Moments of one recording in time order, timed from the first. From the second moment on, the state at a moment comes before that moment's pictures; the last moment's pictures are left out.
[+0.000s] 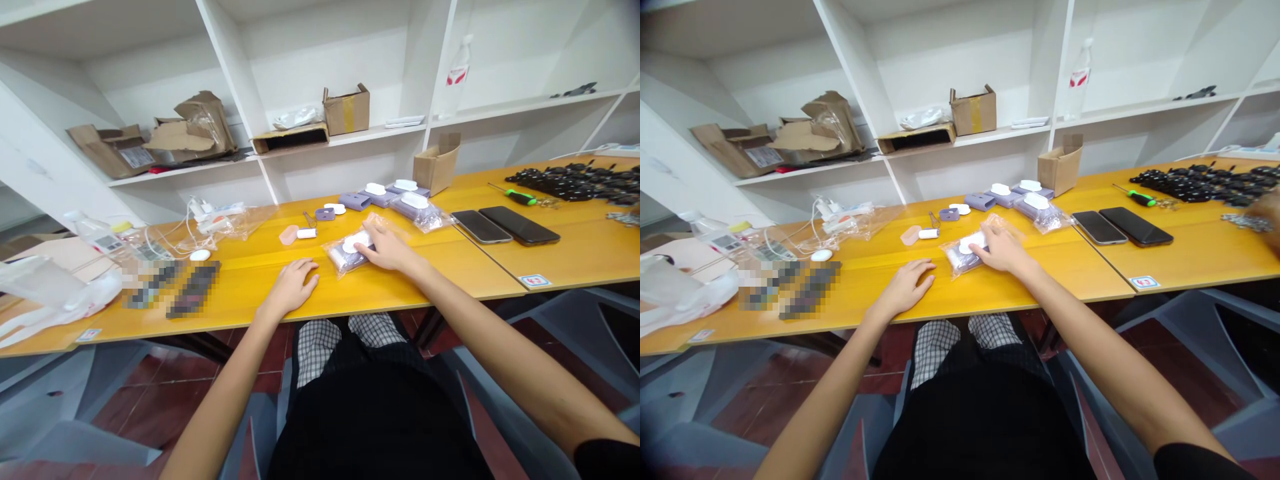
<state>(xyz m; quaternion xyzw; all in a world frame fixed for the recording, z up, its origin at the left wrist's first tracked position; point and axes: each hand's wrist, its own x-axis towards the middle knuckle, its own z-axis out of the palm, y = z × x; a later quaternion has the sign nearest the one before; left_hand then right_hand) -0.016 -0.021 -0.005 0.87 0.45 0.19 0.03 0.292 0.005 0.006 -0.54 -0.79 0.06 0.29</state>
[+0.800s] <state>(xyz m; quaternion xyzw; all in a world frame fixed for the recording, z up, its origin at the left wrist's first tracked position) -0.012 -0.023 0.002 0.86 0.45 0.22 0.07 0.301 -0.006 -0.005 -0.50 -0.76 0.20 0.35</state>
